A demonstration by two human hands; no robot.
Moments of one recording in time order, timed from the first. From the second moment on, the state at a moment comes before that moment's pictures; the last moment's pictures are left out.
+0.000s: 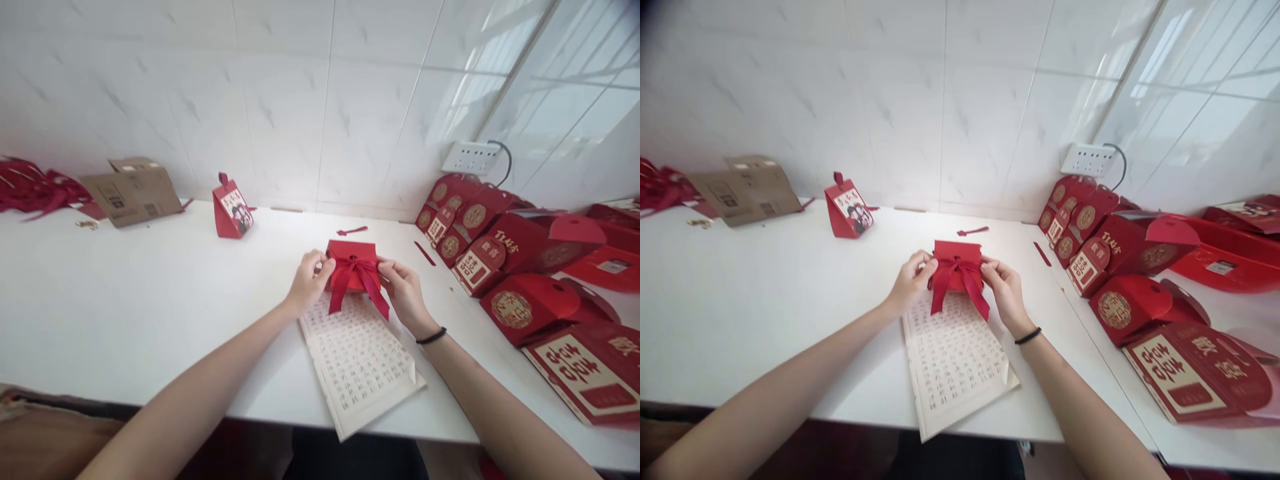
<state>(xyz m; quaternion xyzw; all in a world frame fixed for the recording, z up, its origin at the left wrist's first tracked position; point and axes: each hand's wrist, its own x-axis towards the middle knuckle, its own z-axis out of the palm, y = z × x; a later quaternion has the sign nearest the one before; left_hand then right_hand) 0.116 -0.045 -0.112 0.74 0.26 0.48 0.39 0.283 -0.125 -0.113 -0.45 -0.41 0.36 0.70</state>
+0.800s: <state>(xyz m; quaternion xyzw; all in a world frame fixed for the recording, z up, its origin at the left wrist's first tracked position) 0.106 -0.045 -0.095 0.72 0.30 0.51 0.35 0.280 -0.120 -0.113 -0.46 -0.40 0.40 0.69</state>
